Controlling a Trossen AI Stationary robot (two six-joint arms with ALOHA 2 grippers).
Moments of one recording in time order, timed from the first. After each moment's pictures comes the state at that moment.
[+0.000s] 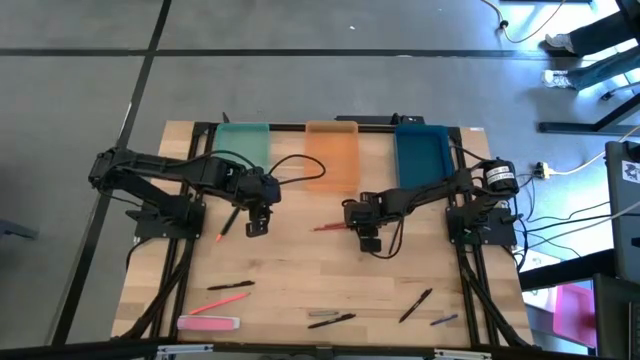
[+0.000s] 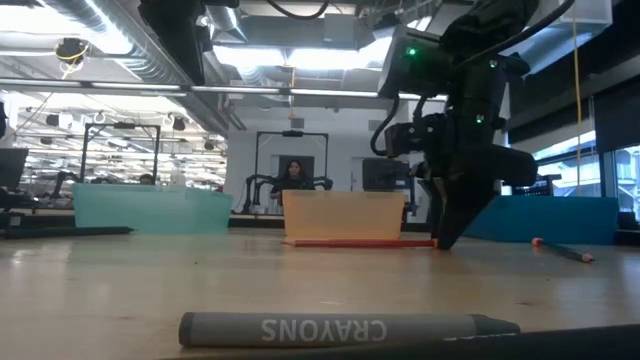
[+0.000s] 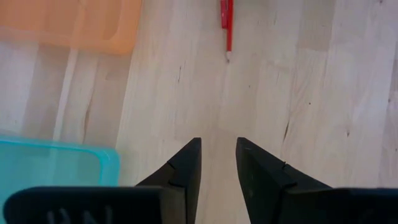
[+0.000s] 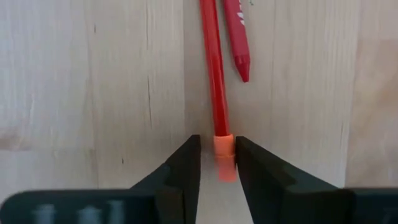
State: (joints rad) left arm -0.07 1.31 1.22 -1.05 -0.11 -0.25; right arm 0.06 1.79 0.97 -0.52 0.09 0.05
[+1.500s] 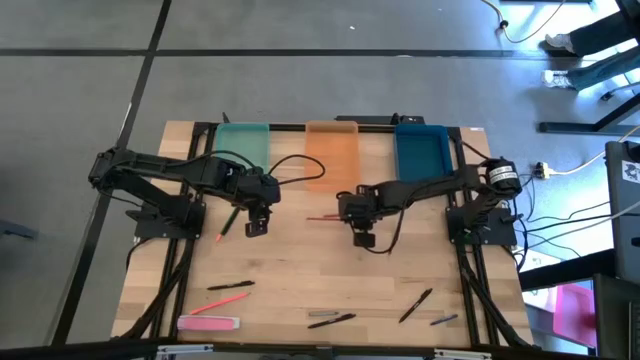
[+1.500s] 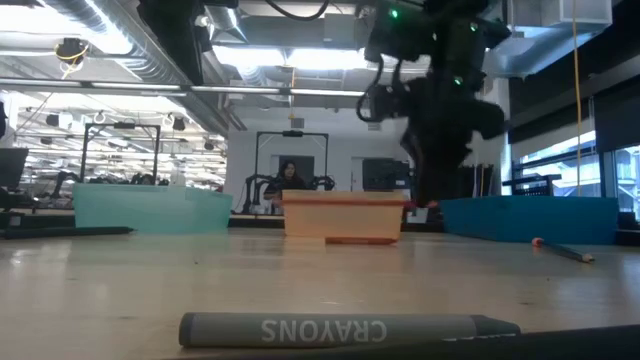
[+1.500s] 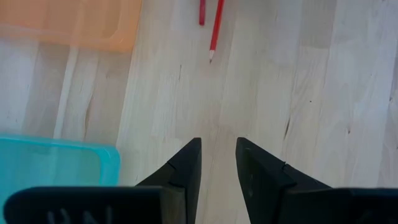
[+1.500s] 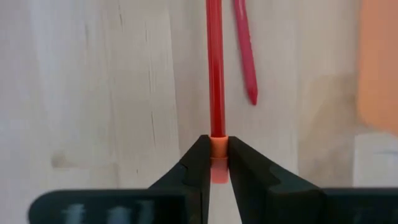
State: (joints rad) left arm -0.07 1.31 1.22 -1.06 -0.11 -0.25; right arm 0.05 1.75 1.15 -0.69 0.09 0.10
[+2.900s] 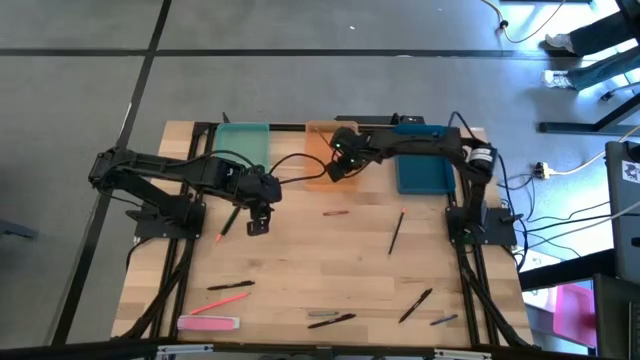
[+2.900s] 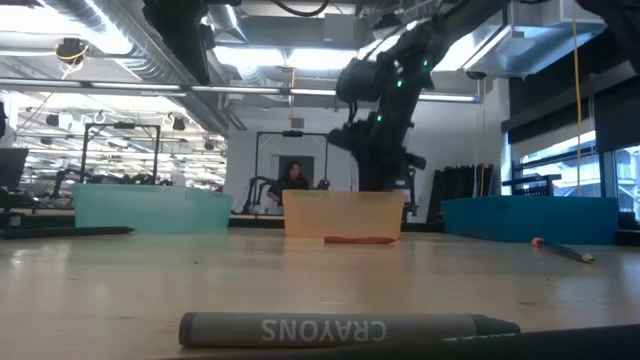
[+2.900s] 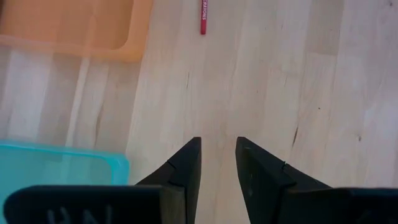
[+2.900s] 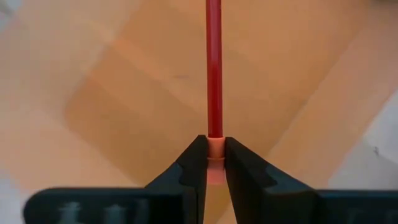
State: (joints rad) left arm -0.07 1.31 1.22 -1.04 -0.15 -0.23; right arm -0.39 1.92 1.36 -0.61 0.12 0.55
